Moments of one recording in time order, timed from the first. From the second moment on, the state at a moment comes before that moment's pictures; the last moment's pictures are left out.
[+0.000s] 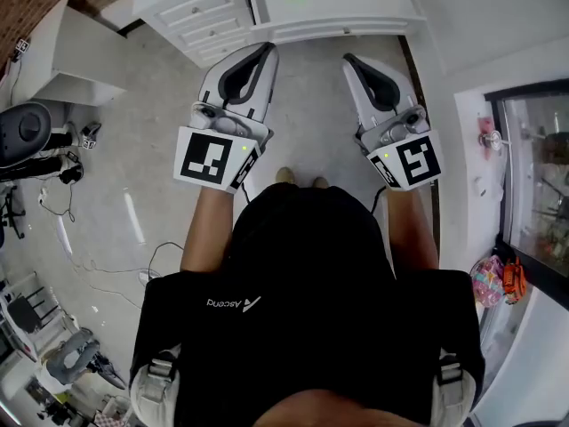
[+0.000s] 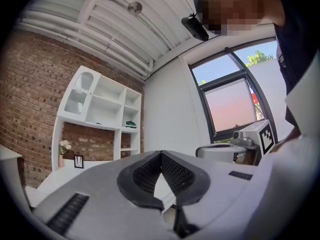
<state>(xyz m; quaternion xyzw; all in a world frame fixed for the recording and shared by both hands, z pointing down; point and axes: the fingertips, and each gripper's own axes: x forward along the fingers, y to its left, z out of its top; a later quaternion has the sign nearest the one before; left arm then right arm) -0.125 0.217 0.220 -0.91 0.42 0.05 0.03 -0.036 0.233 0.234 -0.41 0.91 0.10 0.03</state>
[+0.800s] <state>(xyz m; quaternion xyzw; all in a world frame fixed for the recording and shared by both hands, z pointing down) -0.166 0.160 0.231 -0.92 0.40 0.06 0.03 -0.062 0.183 0.243 -0.45 0.89 0.11 0.01</state>
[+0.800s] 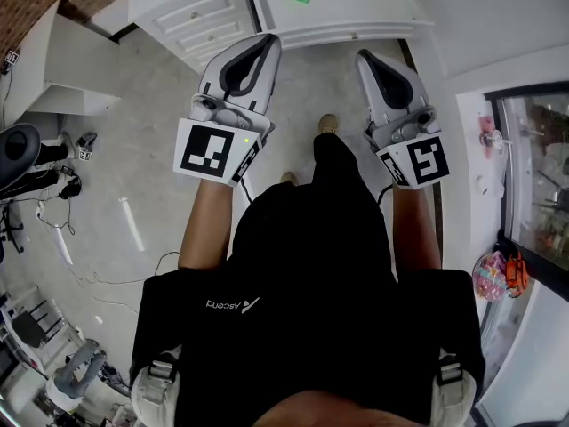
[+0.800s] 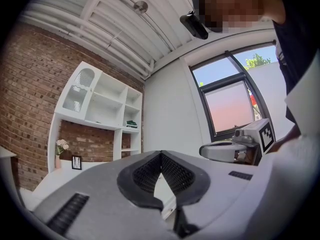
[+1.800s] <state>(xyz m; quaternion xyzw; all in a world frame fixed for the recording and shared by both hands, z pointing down) -0.081 -0.068 0.274 -0.90 0.44 0.00 0.01 0.032 -0.057 0.270 -0.41 0.91 0.10 0.01</state>
